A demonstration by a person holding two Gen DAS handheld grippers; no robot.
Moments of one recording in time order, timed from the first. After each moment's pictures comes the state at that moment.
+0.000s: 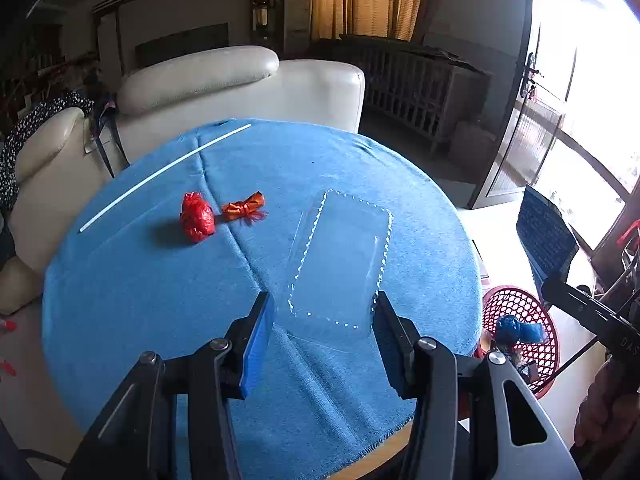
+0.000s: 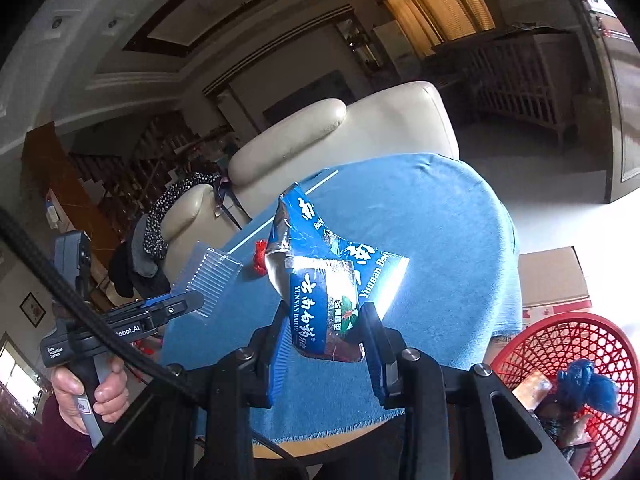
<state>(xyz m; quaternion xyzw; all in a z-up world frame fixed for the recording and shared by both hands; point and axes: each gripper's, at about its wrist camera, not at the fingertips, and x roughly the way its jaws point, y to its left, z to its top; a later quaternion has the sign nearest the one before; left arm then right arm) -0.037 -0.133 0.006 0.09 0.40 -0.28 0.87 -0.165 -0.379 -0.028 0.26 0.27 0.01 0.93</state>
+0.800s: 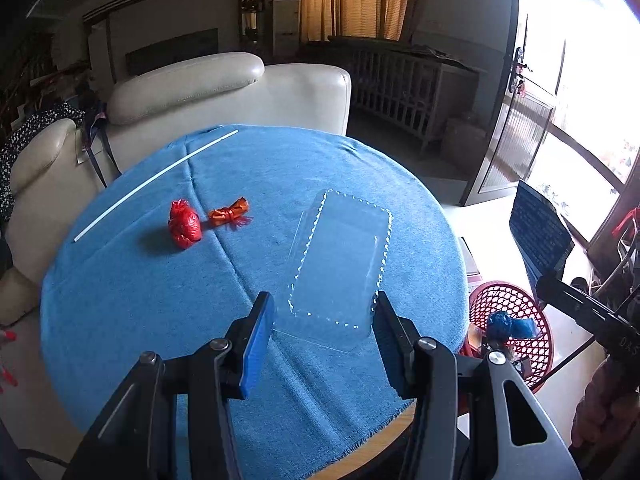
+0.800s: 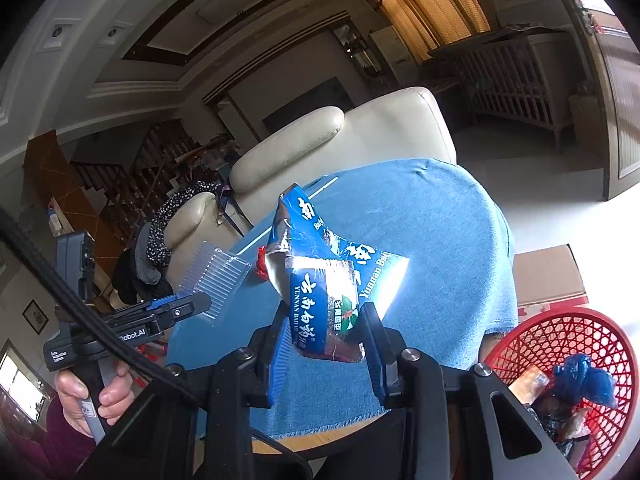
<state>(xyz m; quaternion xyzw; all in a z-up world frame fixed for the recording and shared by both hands) -0.052 -0.147 0.014 0.10 0.39 -0.30 0.87 -0.178 -0.390 -0.024 0.26 0.25 0.01 0.93</state>
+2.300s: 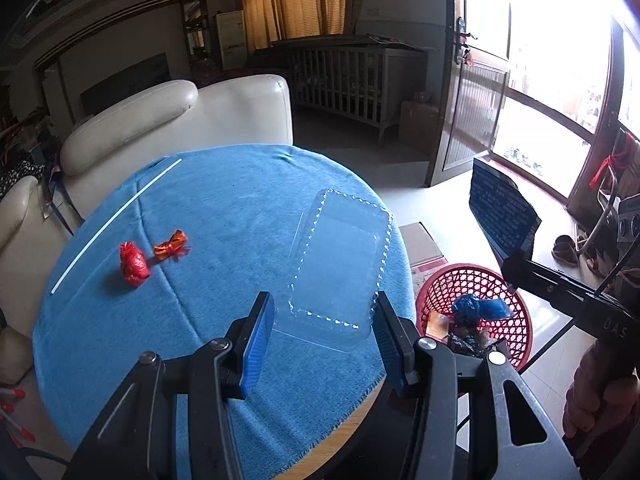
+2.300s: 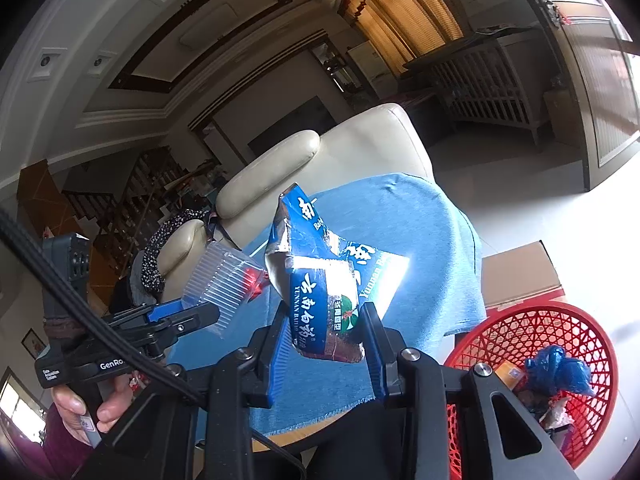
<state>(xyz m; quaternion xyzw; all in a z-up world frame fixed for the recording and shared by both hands) -0.096 -0.219 0.025 0.16 0.36 -0.36 0.84 -0.222 -0.413 -0.020 0.29 0.22 -0.02 0.93</state>
